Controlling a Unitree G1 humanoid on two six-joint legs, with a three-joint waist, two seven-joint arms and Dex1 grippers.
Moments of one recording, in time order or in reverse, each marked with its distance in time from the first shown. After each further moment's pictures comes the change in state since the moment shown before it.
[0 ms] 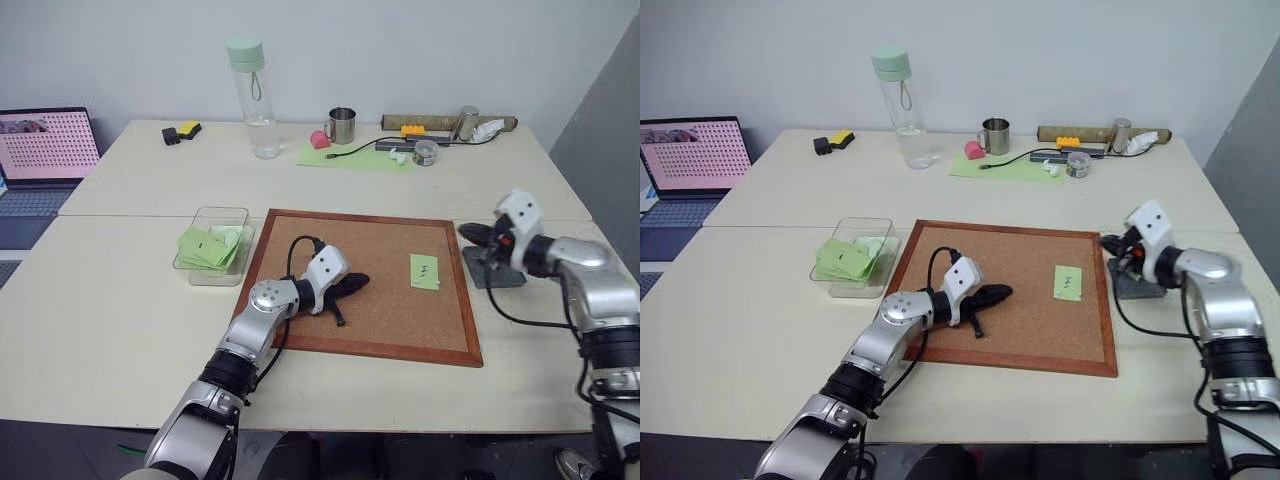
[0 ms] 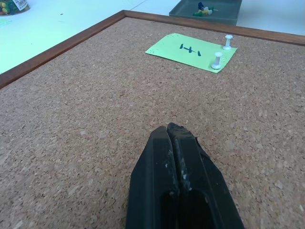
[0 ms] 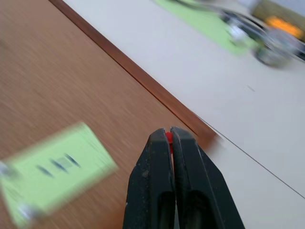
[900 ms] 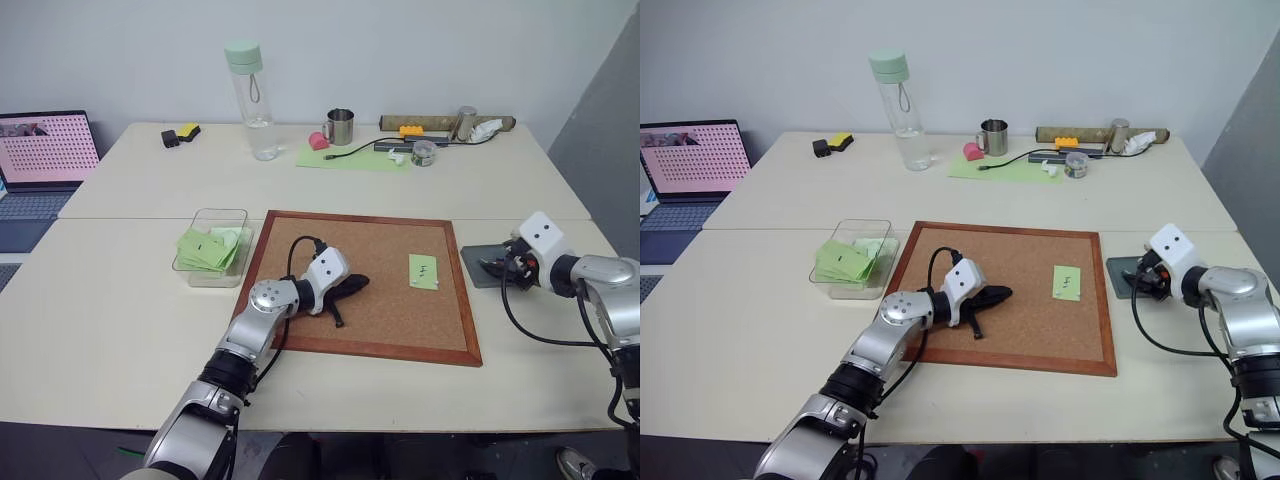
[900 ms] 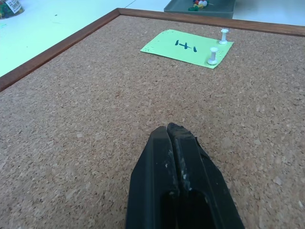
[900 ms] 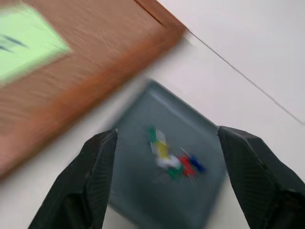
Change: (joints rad) left arm -0.004 0.002 -0.003 0.003 0.030 -0.017 -0.024; right arm 0.125 -0.065 0.028 -0.175 -0.014 0.090 0.064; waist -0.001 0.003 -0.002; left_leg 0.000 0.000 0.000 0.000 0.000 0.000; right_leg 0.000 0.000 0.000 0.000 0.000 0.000
